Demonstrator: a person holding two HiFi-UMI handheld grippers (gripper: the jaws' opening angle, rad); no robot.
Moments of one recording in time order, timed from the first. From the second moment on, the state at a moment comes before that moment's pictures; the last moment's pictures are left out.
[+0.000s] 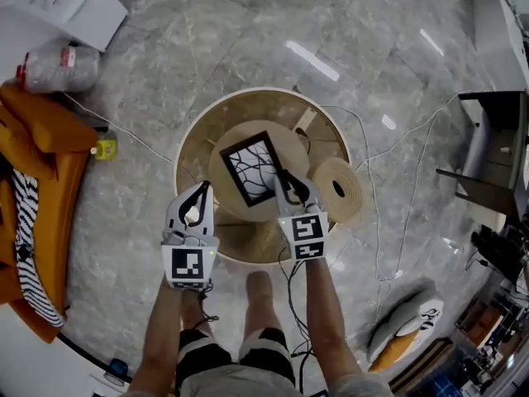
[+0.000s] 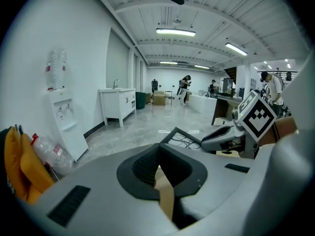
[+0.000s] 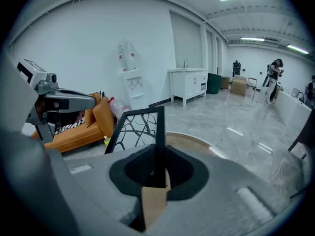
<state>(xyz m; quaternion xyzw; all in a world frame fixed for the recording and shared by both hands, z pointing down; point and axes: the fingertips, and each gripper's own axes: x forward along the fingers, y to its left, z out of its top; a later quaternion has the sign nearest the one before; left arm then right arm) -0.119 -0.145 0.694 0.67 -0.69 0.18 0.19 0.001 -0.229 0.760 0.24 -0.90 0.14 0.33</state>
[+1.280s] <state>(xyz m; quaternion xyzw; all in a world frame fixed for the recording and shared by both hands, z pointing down) -0.068 -0.110 0.350 0.78 -0.61 0.13 0.04 0.120 -0.170 0.336 0.49 -0.86 0.05 0.10</state>
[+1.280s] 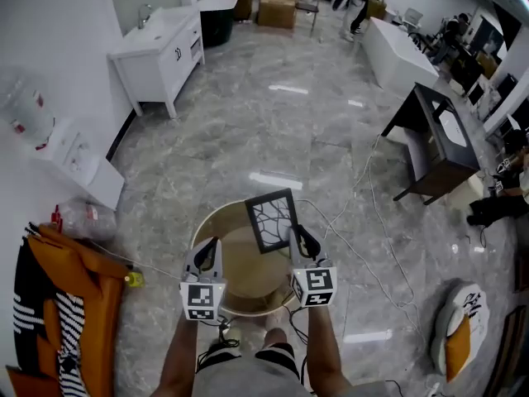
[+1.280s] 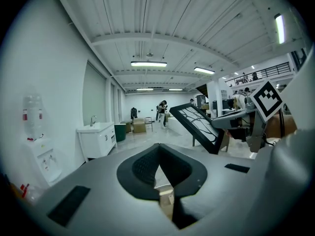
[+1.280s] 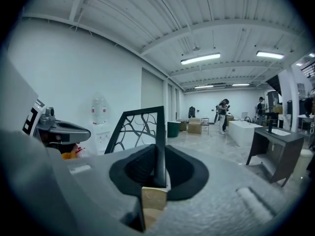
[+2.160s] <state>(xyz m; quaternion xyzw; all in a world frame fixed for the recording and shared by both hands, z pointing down) 0.012 0.027 0.313 0.83 -0.54 0.11 0.01 0.231 0.029 0.318 0.60 -0.80 0.06 0.07</state>
